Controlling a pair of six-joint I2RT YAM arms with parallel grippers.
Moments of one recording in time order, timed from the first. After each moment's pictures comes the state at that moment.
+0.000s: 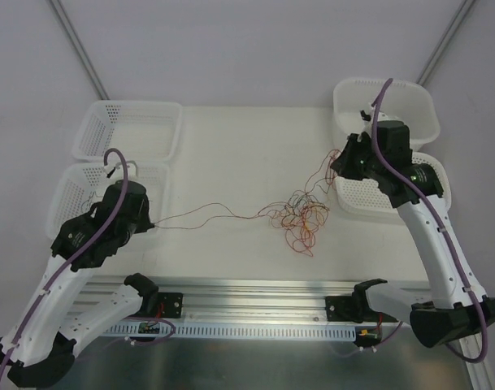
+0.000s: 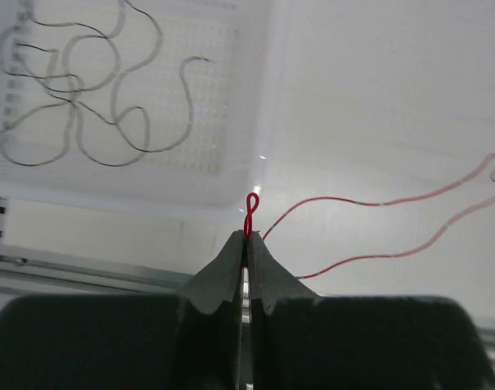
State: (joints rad) left arm -0.54 0.73 1.17 -1.28 -0.55 -0.52; right arm 0.24 1.14 1.38 -0.86 -0.04 0.37
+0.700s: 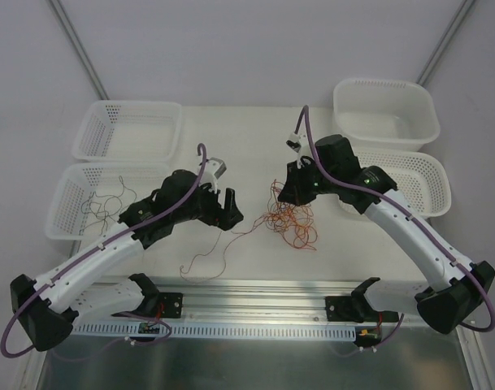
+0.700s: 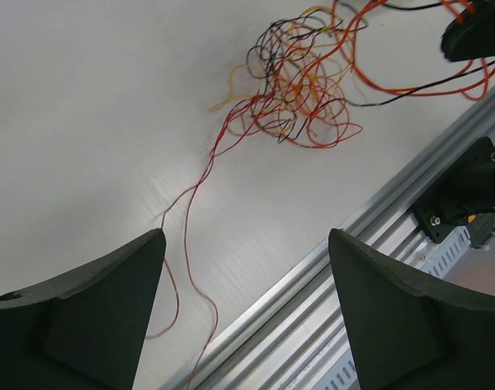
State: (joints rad) left arm -0.74 0.95 0.90 -0.52 0.10 -0.38; right arm 0.63 1.23 1.28 -0.78 -0.34 0.22
